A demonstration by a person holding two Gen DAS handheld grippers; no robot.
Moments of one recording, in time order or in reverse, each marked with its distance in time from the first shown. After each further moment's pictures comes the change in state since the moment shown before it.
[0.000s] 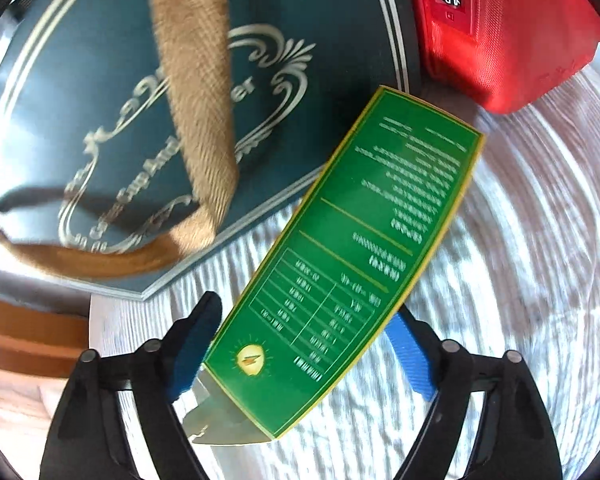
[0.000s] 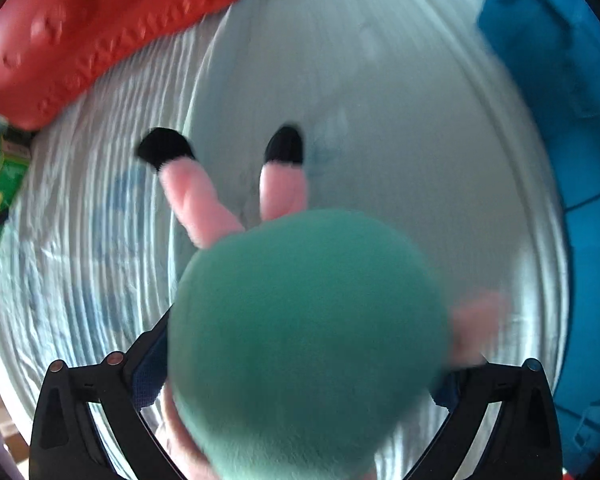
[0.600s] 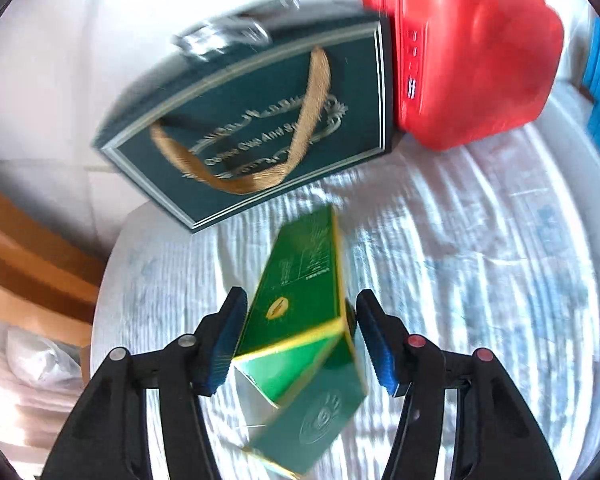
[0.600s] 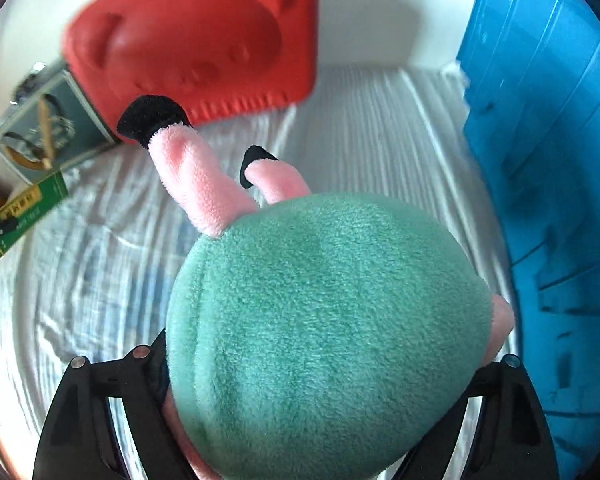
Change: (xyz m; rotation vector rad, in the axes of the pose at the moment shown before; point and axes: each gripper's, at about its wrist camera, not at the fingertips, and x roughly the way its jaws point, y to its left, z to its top) left arm -0.138 0.049 -0.092 -0.187 -0.140 -0.108; right arm -0.140 0.033 -0.059 0.102 -0.366 -0.032
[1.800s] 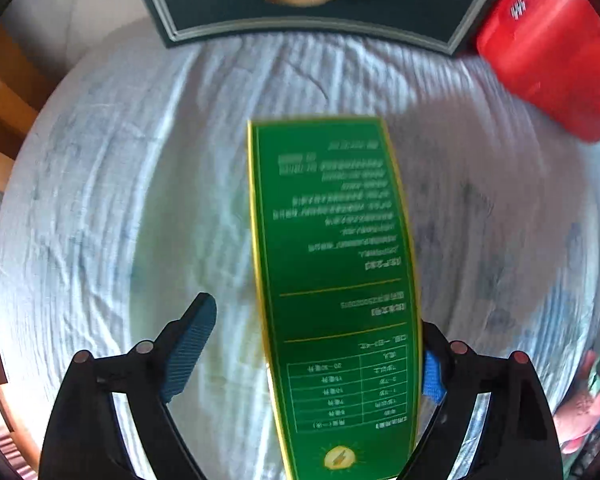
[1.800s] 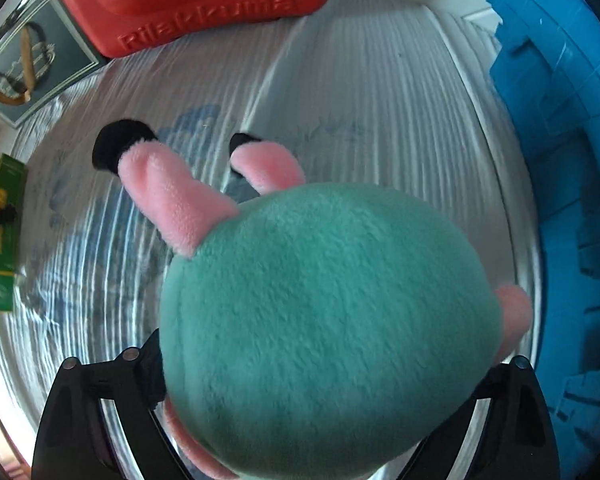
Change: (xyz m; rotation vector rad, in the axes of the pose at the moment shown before) left arm 0.125 -0.013 -0.035 -0.380 0.358 -0.133; right arm 0.088 -0.004 -0.022 0.147 0.255 -0.042
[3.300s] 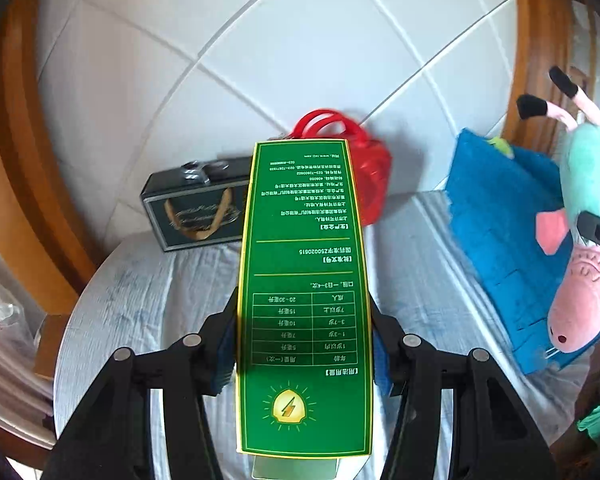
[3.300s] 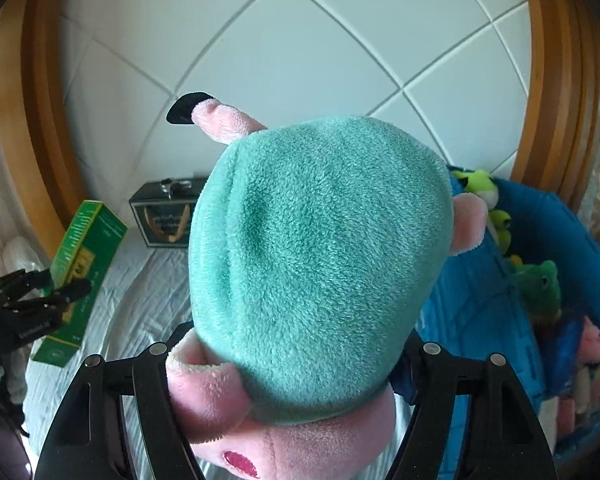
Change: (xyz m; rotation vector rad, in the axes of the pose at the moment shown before) left arm -0.349 -0.164 -0.219 0.248 -0.709 -0.123; right arm -0.340 -0.048 -0.100 -0.729 -0.732 0.405
